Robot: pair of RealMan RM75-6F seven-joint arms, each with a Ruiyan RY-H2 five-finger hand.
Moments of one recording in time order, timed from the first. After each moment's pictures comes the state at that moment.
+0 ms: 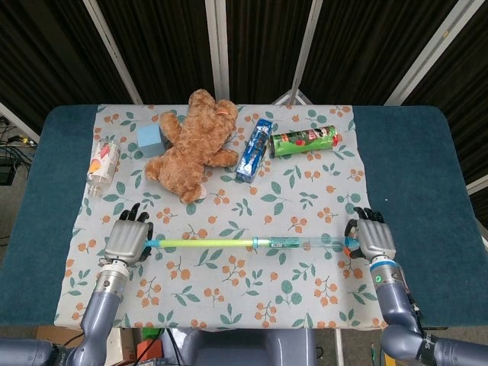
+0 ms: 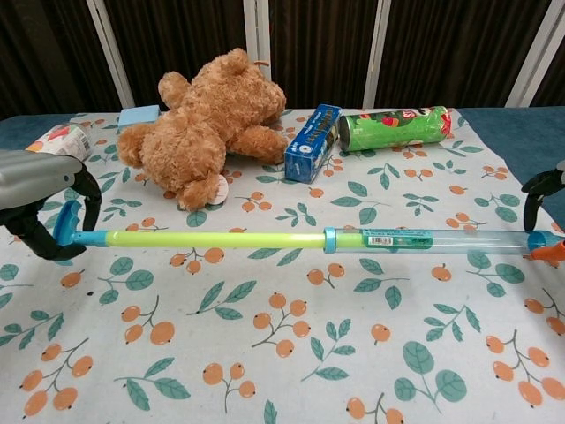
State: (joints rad) left arm -0.66 -1.48 -0.08 -1.95 0.68 1.42 0.98; right arm 0.58 -1.32 0.13 -1.77 -0.62 1.14 -0.52
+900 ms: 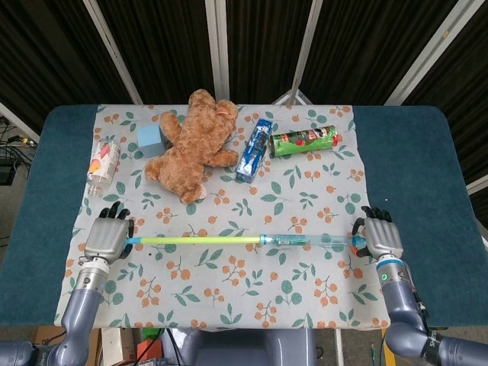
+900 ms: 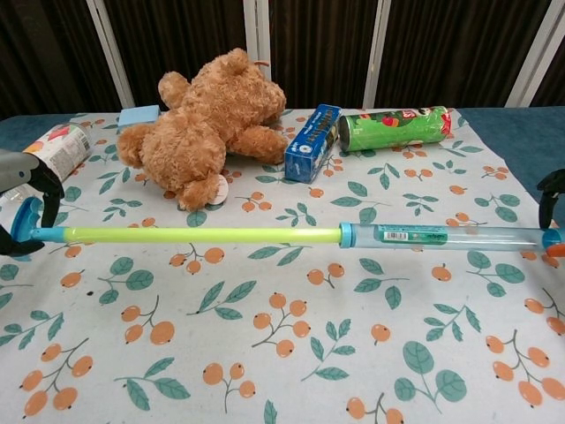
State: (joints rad) left arm -0.62 -1.39 -0.05 -1.92 0.71 1.37 0.90; right arm 0.57 -1.30 0.13 -1.76 -0.60 1.12 -0.52
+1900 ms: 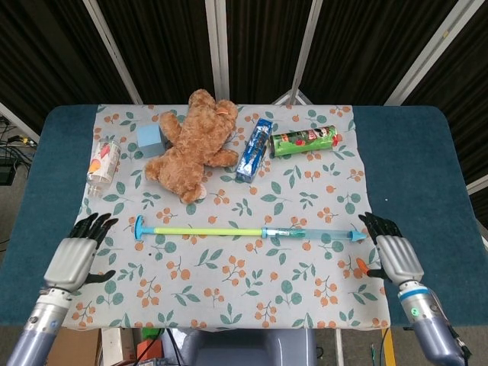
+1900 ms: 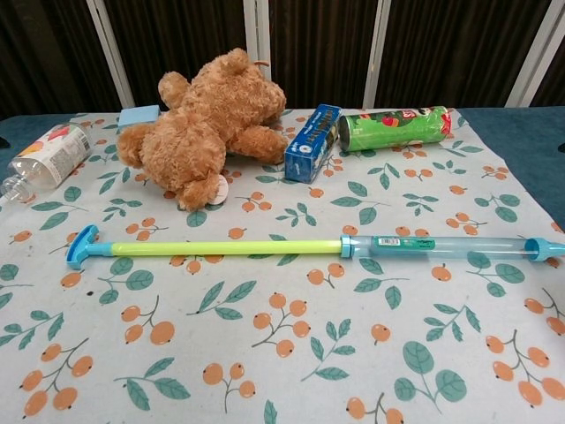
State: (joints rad) left arm -0.34 -1.14 0.15 -2.00 1.34 1.47 0.36; right arm 0.35 -1.06 0.00 -1.94 -1.20 1.20 -0.13
